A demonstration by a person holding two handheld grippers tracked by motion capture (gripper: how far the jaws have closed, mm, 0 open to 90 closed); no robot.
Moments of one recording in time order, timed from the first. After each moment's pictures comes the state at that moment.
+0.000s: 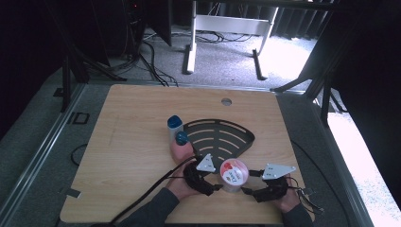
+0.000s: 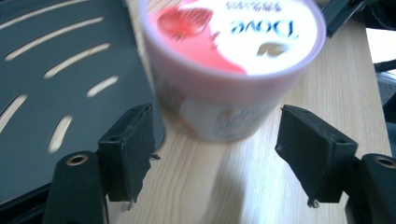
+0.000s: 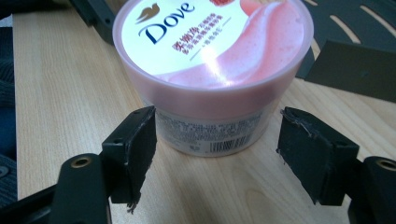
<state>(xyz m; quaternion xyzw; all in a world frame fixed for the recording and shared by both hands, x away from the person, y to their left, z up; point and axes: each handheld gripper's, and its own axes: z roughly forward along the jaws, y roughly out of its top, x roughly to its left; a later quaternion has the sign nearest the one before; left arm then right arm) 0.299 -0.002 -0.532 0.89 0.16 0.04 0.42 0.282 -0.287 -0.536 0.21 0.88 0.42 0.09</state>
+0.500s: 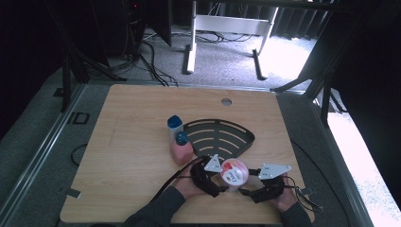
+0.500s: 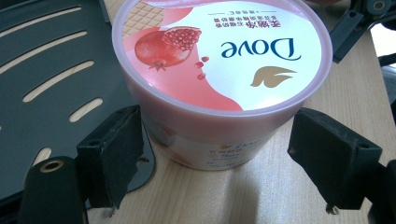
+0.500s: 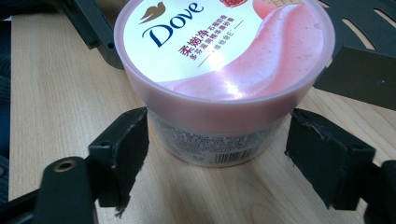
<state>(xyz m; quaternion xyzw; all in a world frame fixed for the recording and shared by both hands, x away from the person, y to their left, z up) 0.303 -0.016 -0.536 0.90 0.15 0.05 0.42 0.285 -0.278 -0.540 0.20 0.88 0.42 0.08</state>
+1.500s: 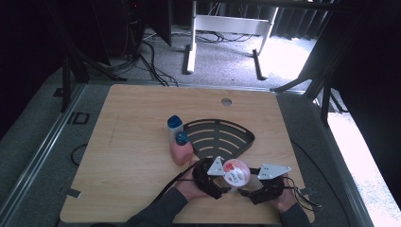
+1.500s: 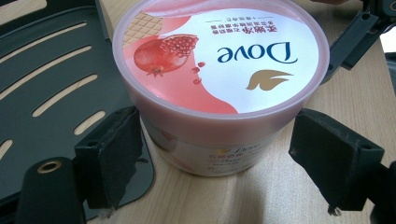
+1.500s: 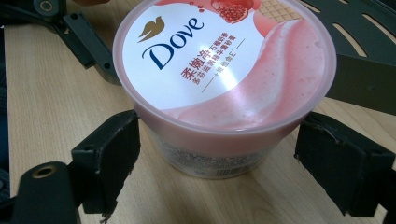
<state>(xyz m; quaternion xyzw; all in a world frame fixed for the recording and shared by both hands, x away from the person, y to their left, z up) 0.294 -0.024 -0.531 0.90 0.14 0.08 0.41 0.280 -0.274 -0.534 0.21 0.88 0.41 0.10</state>
